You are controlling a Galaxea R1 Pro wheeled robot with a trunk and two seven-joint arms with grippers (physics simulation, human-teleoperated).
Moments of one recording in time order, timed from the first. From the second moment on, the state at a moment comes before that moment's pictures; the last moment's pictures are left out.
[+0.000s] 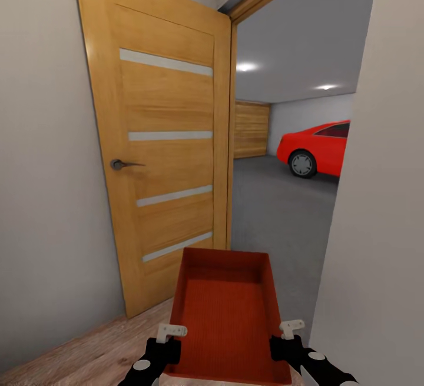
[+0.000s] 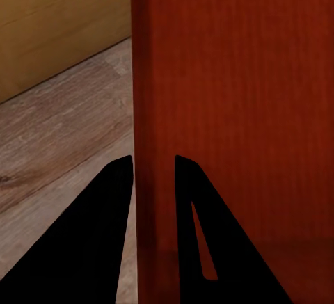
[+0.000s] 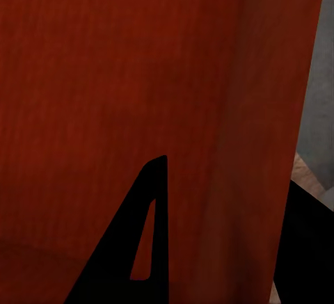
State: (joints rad) left arm -0.32 -0.05 -0.38 -0.65 0.26 0.09 0.14; right arm -0.55 -0.03 -0.05 -0.14 0.08 -0.13 0.23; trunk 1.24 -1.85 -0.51
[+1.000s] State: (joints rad) left arm -0.32 -0.05 -0.38 -0.65 0.26 0.09 0.14; right arm -0.55 -0.03 -0.05 -0.14 0.08 -0.13 0.23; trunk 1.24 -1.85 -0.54
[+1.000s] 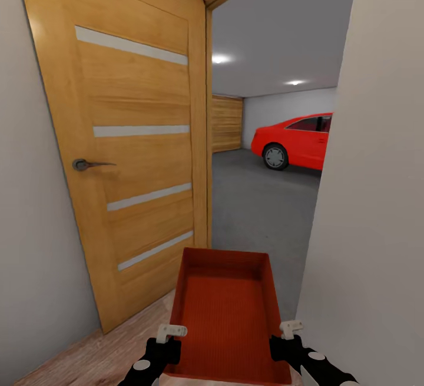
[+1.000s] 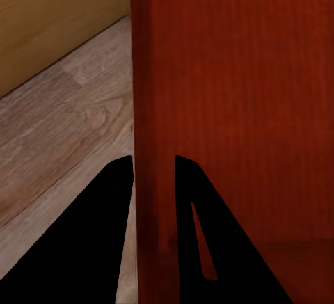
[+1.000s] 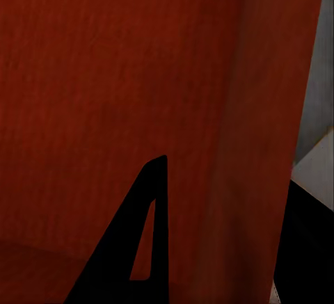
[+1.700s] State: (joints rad) left arm -0.32 -0.05 -0.38 -0.65 0.27 0.09 0.14; right arm -0.55 -0.03 -0.05 -0.14 0.08 -0.13 0.23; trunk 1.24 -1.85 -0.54
